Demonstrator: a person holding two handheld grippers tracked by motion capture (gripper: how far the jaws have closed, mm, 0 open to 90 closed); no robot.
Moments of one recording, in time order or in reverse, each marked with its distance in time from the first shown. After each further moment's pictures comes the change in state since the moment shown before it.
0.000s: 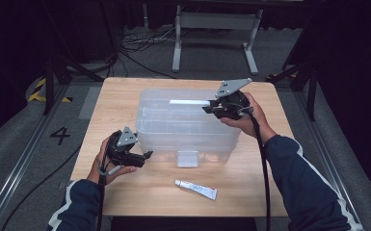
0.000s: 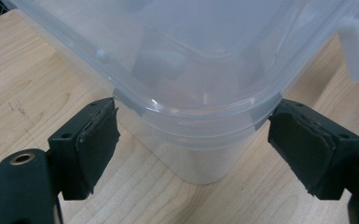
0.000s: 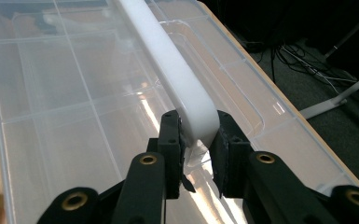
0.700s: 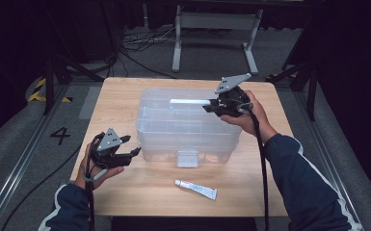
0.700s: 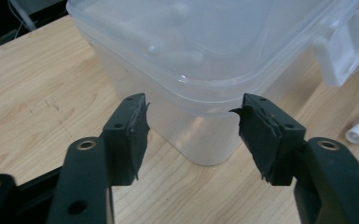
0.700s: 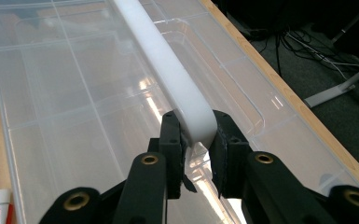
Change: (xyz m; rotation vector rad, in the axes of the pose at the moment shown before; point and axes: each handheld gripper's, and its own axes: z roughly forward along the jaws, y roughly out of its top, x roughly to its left) left arm 0.007 -0.010 -0.043 -0.090 0.014 -0.031; right arm -0.004 0.009 -0.003 0.045 0.017 0.045
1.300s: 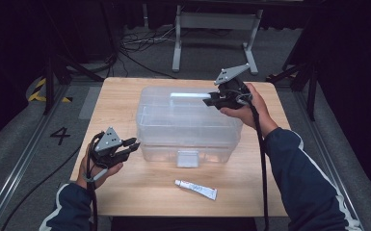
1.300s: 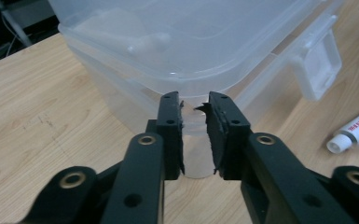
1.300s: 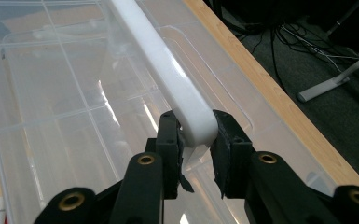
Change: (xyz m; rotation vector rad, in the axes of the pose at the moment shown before) left arm -0.005 0.006 -0.001 -0.042 -0.009 0.002; right arm -0.010 0.017 -0.005 0.029 -0.016 0.015
